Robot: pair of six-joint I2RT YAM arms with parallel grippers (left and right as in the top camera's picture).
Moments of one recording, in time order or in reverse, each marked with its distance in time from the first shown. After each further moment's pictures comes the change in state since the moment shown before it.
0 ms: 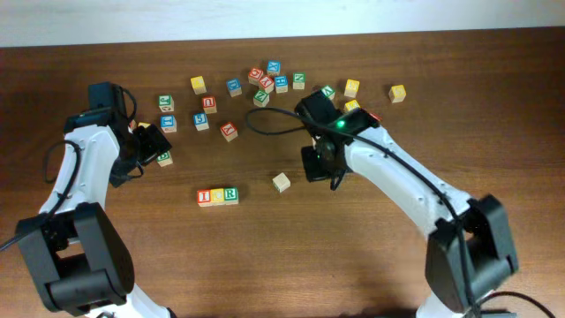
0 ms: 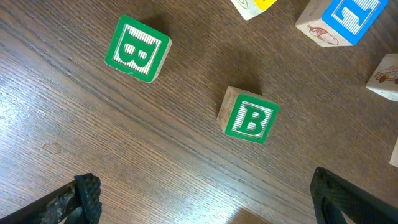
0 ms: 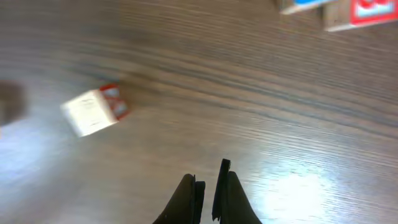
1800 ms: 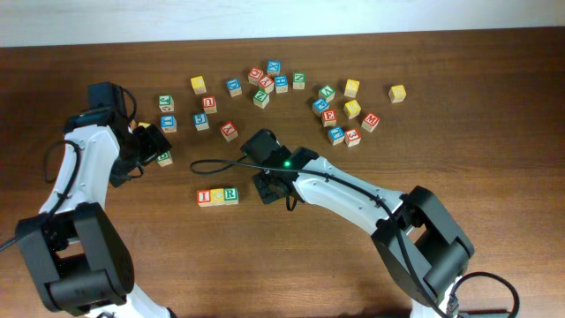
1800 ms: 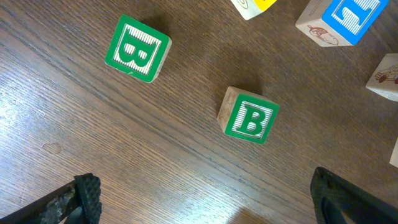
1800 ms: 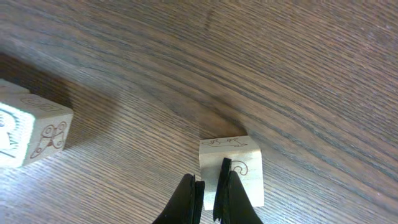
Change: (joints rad) left arm 0.000 0.000 0.000 0.000 0.000 0.000; right arm 0.235 0.145 -0.090 0.383 0.070 -0.047
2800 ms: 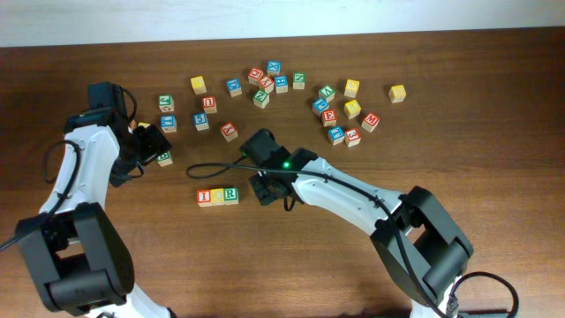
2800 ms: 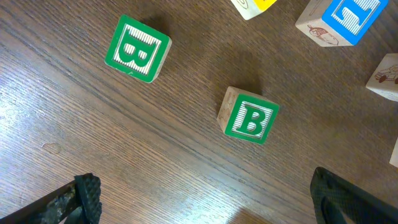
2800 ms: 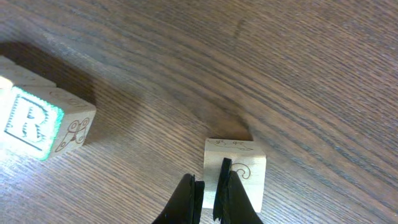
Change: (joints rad) left arm 0.000 0.000 0.000 0.000 0.000 0.000; right arm 0.010 0.001 -0.001 0.023 -0.032 -0.060
